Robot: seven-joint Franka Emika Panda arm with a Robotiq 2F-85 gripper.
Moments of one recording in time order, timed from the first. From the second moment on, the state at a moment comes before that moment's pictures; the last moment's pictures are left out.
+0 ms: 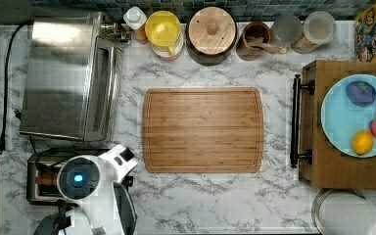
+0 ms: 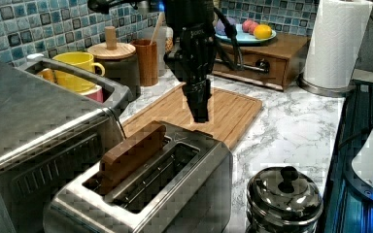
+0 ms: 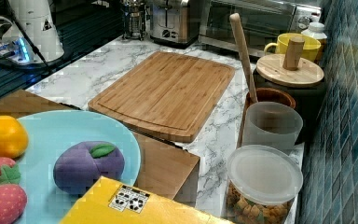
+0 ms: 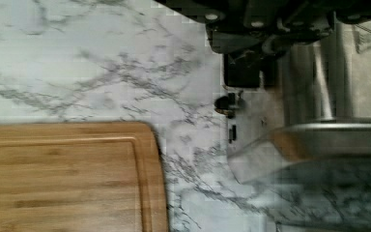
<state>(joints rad) 0.27 -0.19 0.25 -2.40 0.28 0.53 -0.33</state>
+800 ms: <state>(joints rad) 0.29 -0.15 0.25 -2.43 0.32 0.58 -0.39</state>
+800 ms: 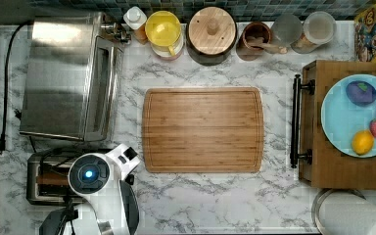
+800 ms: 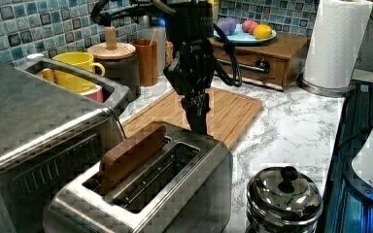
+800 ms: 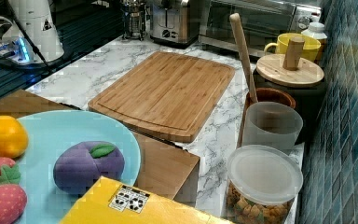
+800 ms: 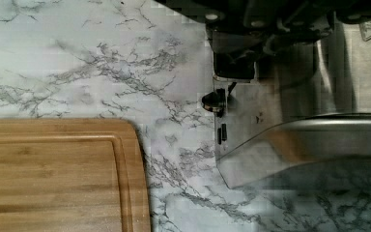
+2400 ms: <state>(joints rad) 0.29 -0.07 0.23 -2.49 0.39 0.73 -0.49</state>
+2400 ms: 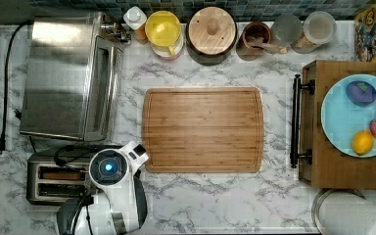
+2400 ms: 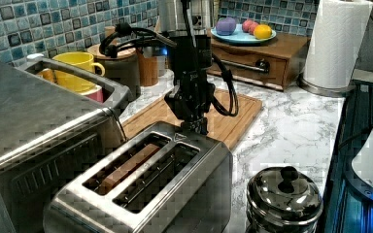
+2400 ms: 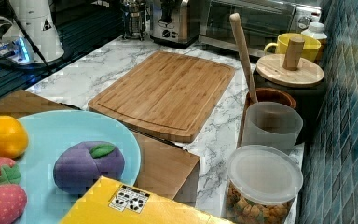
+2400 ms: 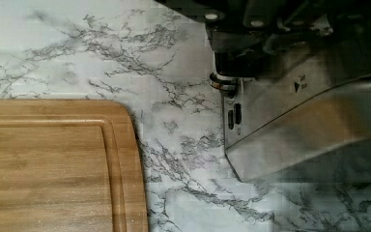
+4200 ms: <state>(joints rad) 0.29 -0.03 0.22 -2.47 0.40 0.73 -0.52</state>
